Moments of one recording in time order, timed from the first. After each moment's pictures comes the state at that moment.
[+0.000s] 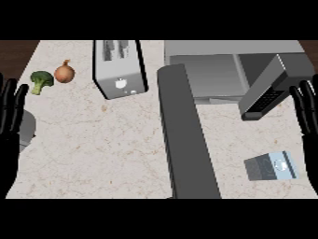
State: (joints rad) left arm 0.00 0.08 0.04 -2.10 -0.01 0.00 -0.01; right arm 0.01 -0.13 0.03 -2.10 -0.02 0.01 -0.02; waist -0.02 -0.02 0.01
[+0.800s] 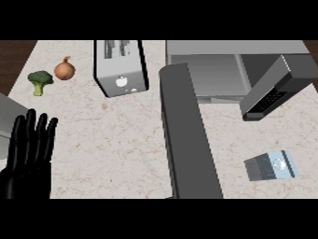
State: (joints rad) left arm 0.25 0.00 -0.14 -2.06 0.13 0.14 -0.12; right arm 0.51 -0.15 -0.19 -2.35 -0.30 0.22 -0.05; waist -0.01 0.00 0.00
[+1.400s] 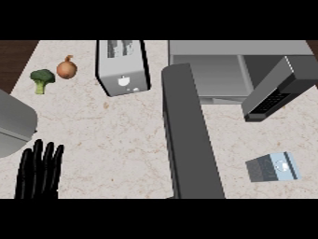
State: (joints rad) left arm 0.47 0.02 -0.27 -2.06 0.14 0.12 -0.31; right arm 0.59 -0.05 -0.22 -2.16 -0.22 0.34 -0.22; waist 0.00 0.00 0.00
